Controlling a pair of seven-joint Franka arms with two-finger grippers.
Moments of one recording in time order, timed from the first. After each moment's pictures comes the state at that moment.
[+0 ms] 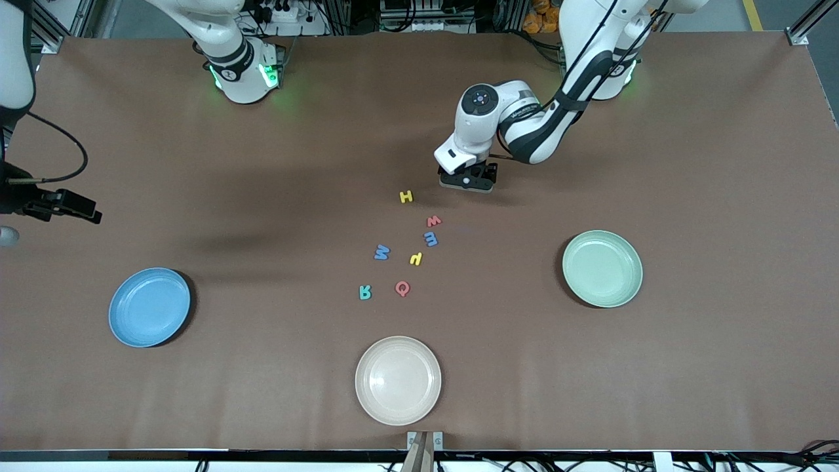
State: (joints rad) left arm -0.40 0.46 -0.46 -2.26 0.45 2.65 -1.02; right arm -0.23 0.11 0.06 -1.70 0.00 1.77 -0.10
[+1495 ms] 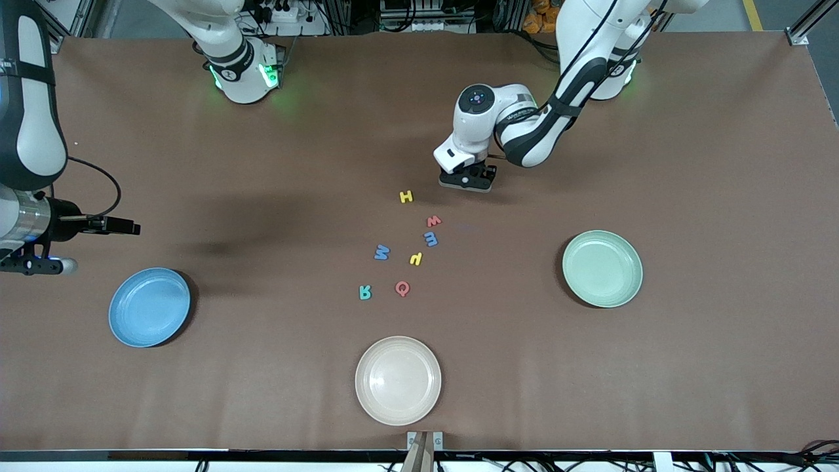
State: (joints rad) left arm -0.40 0.48 -0.46 -2.26 0.53 2.66 -1.08; right arm -0.25 0.27 0.07 -1.71 0.05 1.75 -0.11
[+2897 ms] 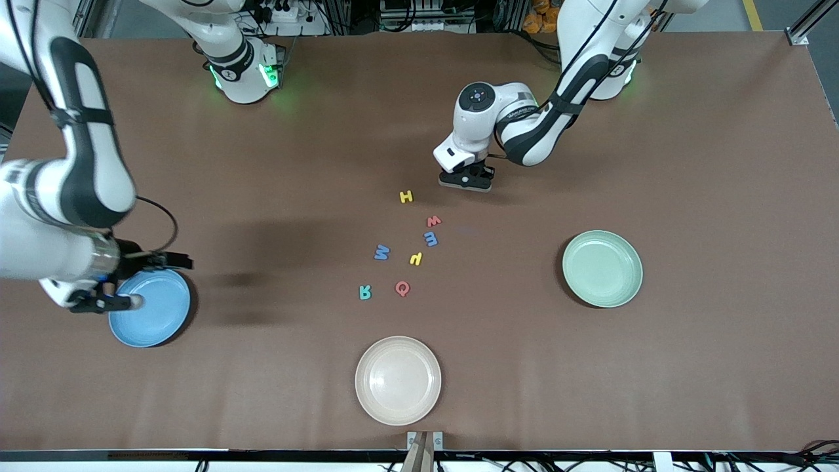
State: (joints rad) left arm -0.40 0.47 -0.47 -2.26 0.53 2.65 -1.08; right arm -0.08 0.49 0.08 -1.57 0.10 1.89 -0.11
